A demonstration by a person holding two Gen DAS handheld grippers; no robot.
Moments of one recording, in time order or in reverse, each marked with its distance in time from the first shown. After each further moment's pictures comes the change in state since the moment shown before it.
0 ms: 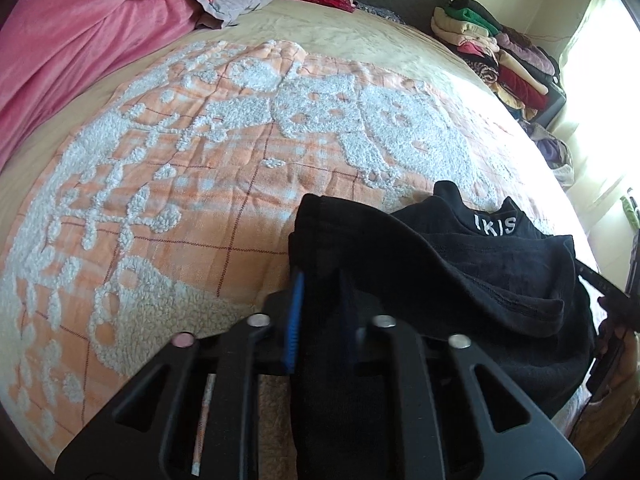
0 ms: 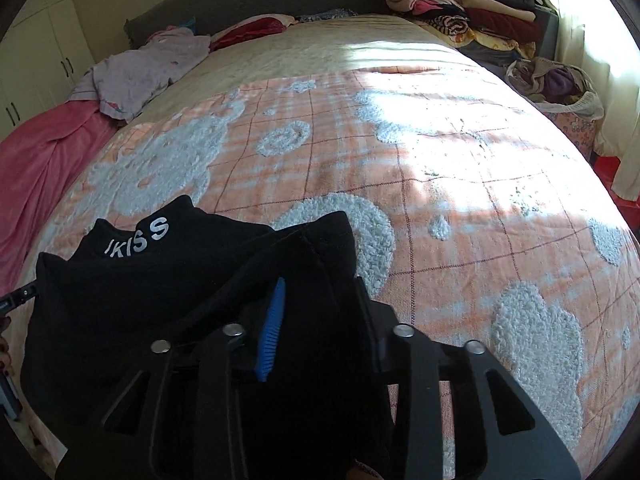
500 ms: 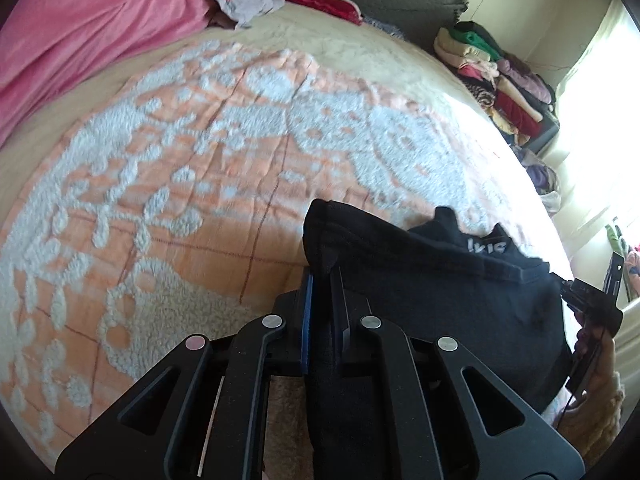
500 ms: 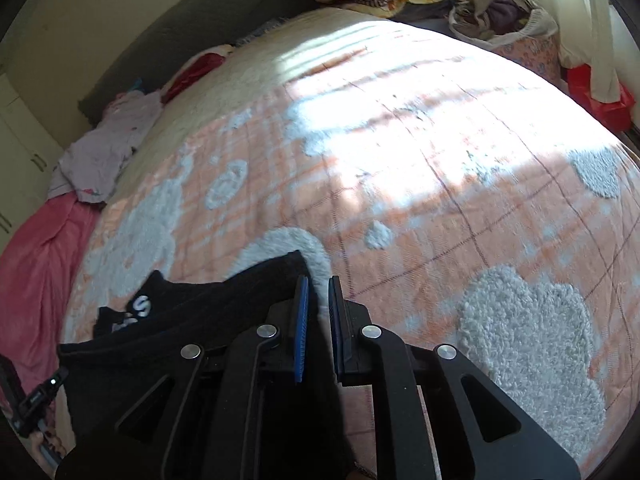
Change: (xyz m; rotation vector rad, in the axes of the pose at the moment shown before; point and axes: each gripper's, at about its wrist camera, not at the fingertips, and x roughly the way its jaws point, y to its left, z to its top) left arm -0.005 0.026 0.002 -0.094 -0.026 -0.060; right arm 0.016 -0.065 0.006 0.331 0.021 -0.008
